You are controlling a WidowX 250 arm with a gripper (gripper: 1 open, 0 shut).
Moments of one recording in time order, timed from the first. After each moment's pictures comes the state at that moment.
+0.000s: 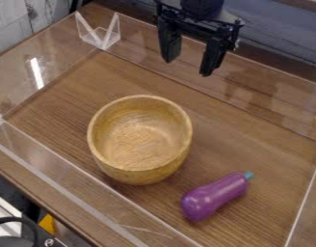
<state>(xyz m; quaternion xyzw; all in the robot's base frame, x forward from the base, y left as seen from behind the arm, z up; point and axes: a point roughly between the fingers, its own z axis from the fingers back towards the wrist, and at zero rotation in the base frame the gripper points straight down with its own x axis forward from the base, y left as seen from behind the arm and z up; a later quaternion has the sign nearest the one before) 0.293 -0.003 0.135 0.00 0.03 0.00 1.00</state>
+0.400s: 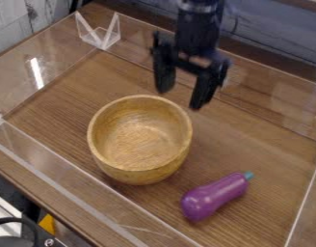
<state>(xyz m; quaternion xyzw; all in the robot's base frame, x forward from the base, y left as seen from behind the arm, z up) 0.269 -0.017 0.096 -0.01 0.08 -0.08 0.99</state>
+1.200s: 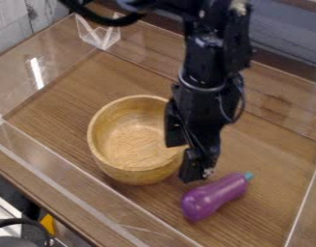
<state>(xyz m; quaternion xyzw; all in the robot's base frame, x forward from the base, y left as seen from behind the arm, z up) 0.206 -0.060 0.082 0.01 0.03 -0.37 0.93</state>
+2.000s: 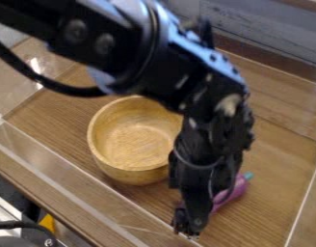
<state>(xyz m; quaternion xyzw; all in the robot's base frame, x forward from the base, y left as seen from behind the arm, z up) 0.178 -0.075 0.042 0.05 -0.01 -0.45 0.89</state>
